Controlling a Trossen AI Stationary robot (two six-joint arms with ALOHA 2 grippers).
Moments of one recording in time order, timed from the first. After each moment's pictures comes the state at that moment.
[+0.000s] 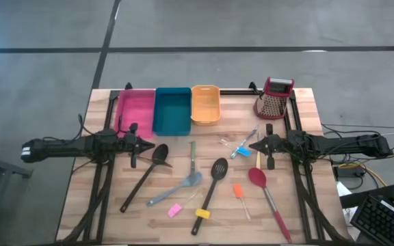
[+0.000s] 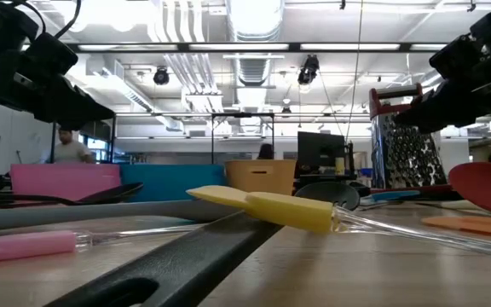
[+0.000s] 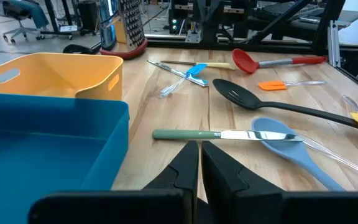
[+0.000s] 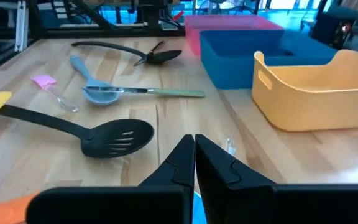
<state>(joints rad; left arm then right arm) 0.09 0.25 0.05 -0.08 -0.02 -0.02 -0.04 0.32 0.02 0.05 0.03 0.03</state>
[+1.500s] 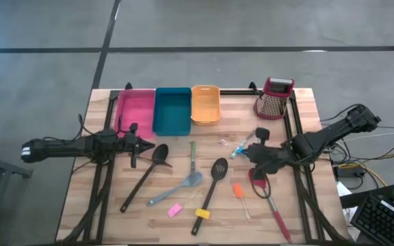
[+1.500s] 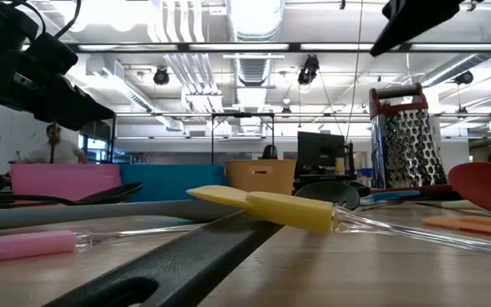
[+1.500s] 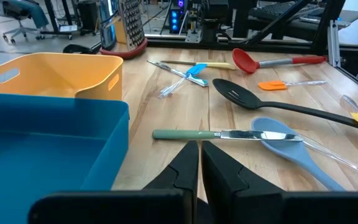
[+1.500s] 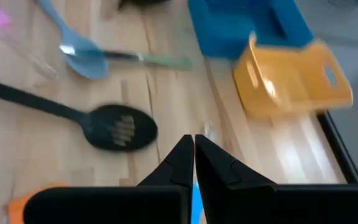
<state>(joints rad) 0.09 0.25 0.05 -0.08 -0.02 -0.02 0.43 1.17 0.98 -0.79 0.59 0.35</state>
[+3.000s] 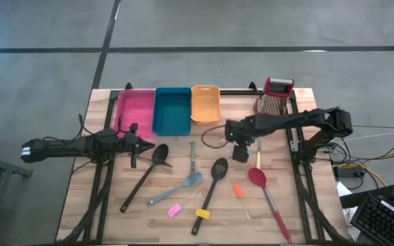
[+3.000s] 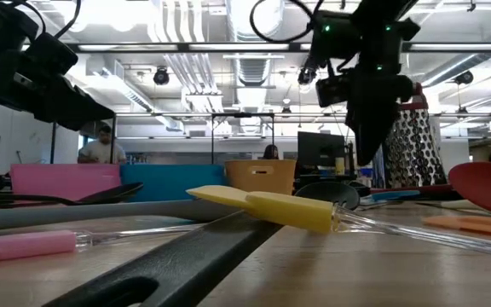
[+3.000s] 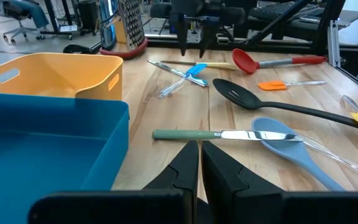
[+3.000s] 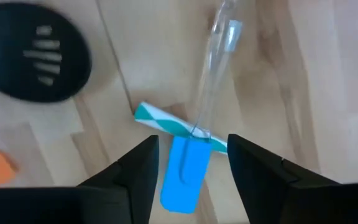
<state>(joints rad) 0.09 0.25 0.05 -0.08 -0.02 -0.02 -0.13 1.56 1.02 -0.82 0.00 0.19</state>
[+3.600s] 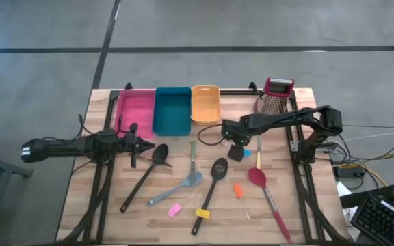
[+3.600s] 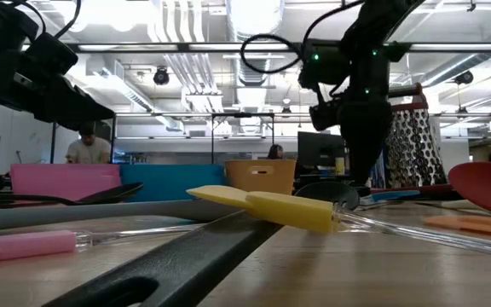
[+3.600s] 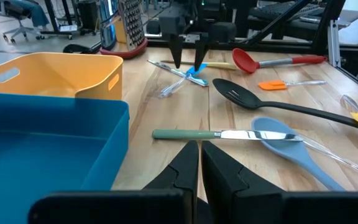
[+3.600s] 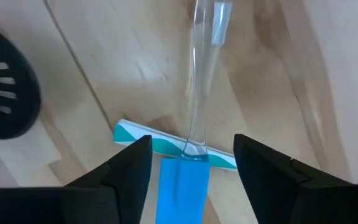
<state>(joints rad) 0.09 0.25 0.05 -0.08 -0.02 -0.02 -0.18 1.67 1.01 -0.76 -0.03 0.26</state>
